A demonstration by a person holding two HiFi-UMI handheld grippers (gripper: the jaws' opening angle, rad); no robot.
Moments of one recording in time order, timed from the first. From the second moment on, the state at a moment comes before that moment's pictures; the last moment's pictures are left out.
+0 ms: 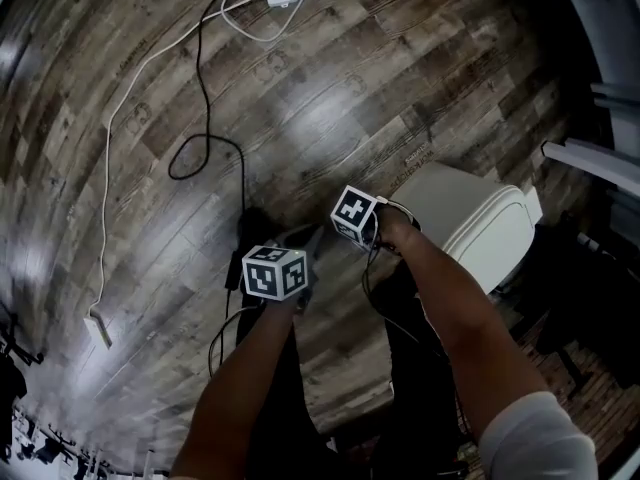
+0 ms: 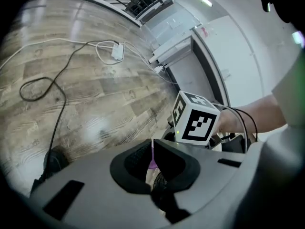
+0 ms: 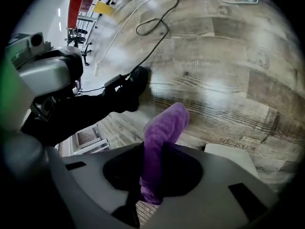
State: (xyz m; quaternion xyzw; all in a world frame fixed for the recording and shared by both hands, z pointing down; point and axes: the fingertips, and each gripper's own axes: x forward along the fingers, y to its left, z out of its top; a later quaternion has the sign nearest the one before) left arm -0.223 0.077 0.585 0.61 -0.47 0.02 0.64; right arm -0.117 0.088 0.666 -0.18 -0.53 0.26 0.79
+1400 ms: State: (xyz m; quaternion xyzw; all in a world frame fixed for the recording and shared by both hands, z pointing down) left arm -0.282 0.053 0.268 0.73 -0.34 0.10 0.58; right arm -0.126 0.017 0.325 0.09 -0.62 0.36 0.69
